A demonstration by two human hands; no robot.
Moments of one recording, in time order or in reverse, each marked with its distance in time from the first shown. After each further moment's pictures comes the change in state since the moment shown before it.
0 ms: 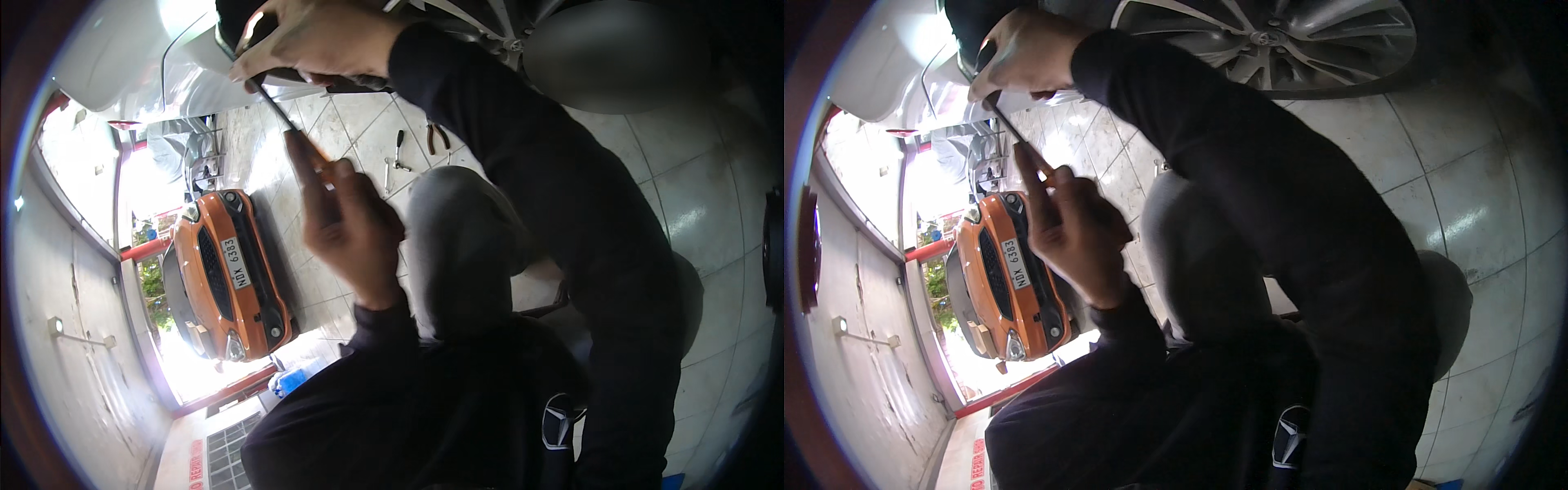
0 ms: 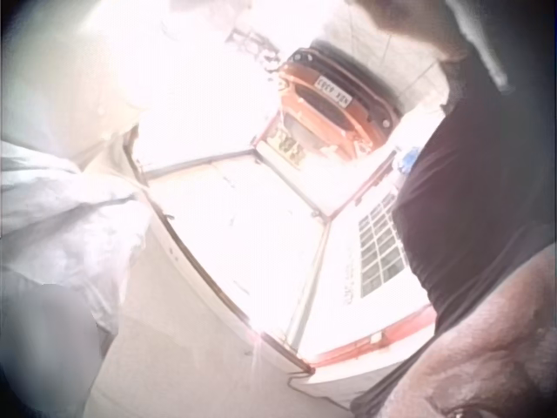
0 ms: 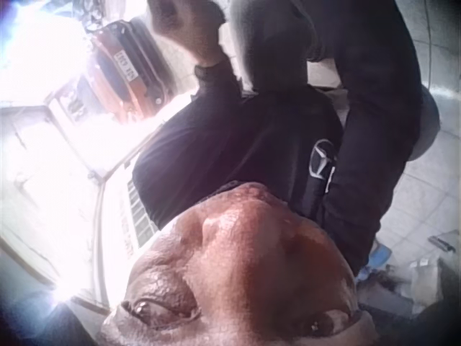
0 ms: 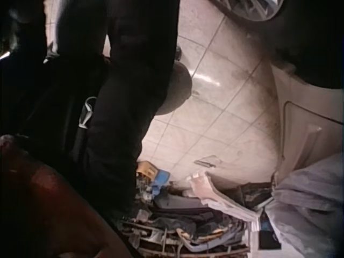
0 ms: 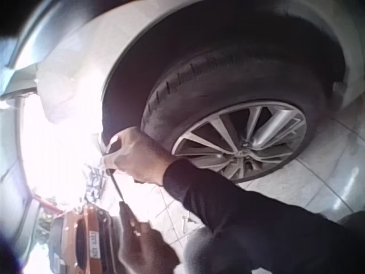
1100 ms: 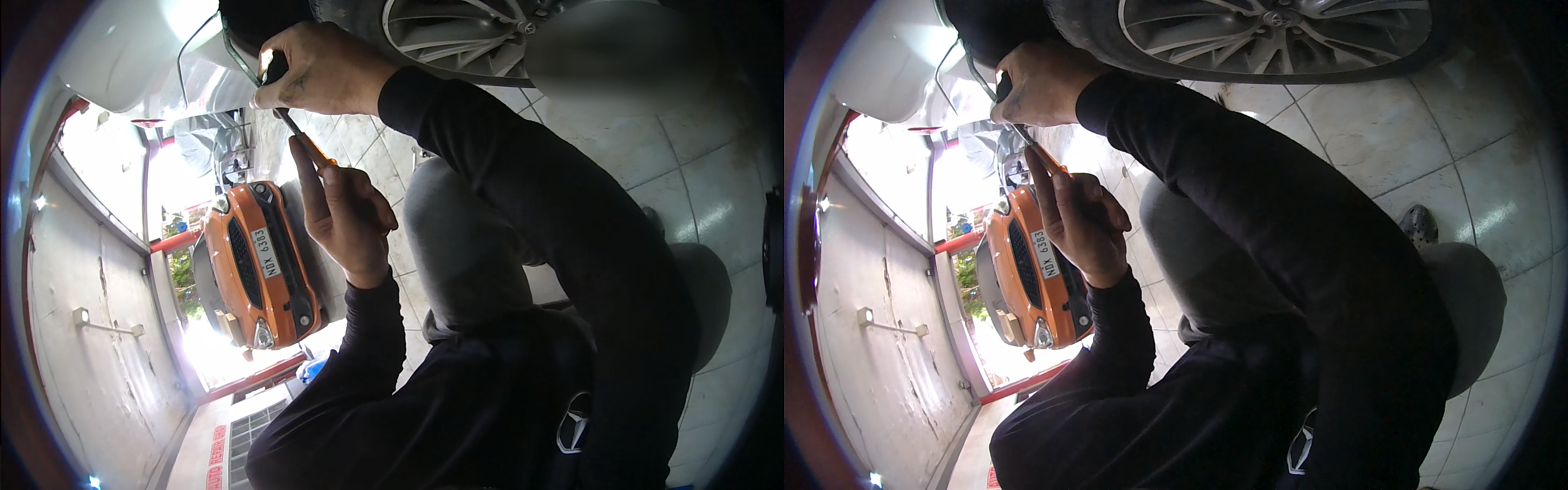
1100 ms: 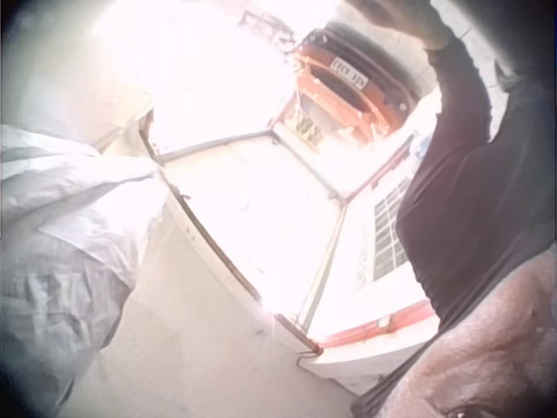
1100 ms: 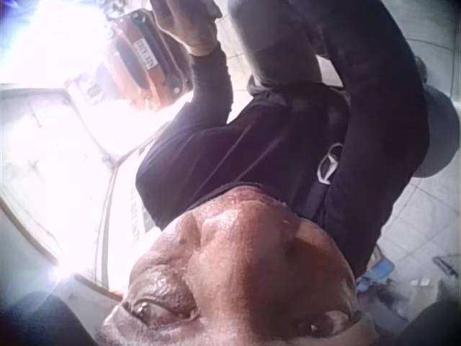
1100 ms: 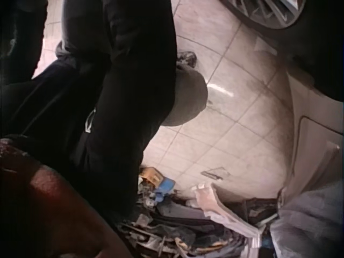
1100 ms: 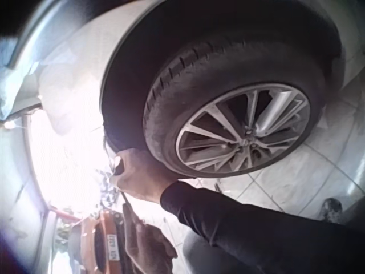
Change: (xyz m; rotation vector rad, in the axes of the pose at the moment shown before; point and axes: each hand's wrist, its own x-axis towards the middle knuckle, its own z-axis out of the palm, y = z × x) left_hand 0.018 -0.023 -0.043 -0.175 -0.172 -0.048; right_hand -0.015 0.021 0.042 -0.120 0.124 -0.035
